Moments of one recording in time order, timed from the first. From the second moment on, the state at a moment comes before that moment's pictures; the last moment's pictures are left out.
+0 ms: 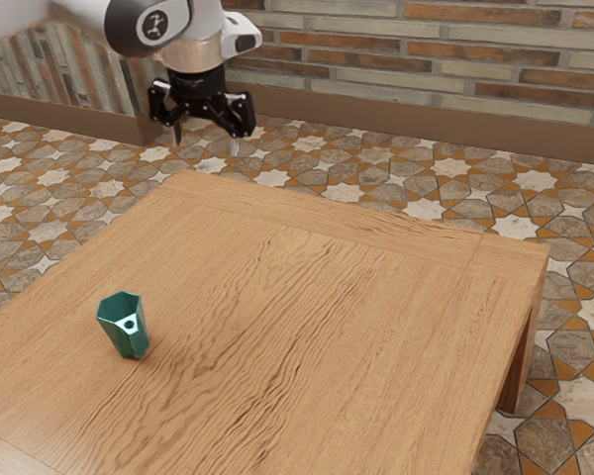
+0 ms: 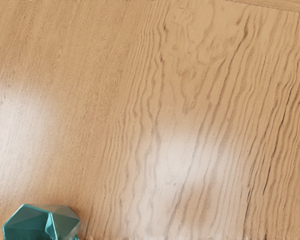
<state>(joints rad) 0.20 0.09 -0.41 -1.47 0.27 1.65 -0.48</state>
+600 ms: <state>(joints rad) 0.53 -0.41 -0.51 -2.24 -0.13 1.81 -0.47</state>
